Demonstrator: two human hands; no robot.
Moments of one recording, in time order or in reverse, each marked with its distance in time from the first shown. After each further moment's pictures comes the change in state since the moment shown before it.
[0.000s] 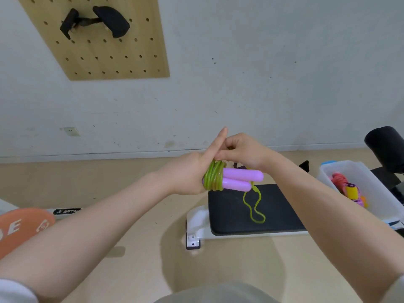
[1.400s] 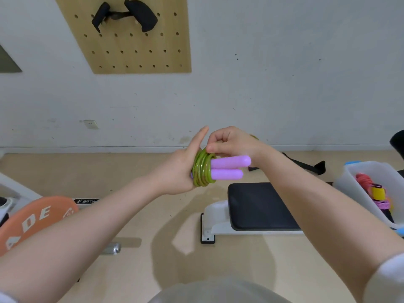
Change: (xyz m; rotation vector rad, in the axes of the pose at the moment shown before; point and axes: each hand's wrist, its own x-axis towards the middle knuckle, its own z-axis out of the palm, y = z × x) left_hand -0.086 -0.075 -0.014 -0.227 0.176 -0.101; right_hand 0.030 -0.070 0.084 0.122 -0.113 -0.005
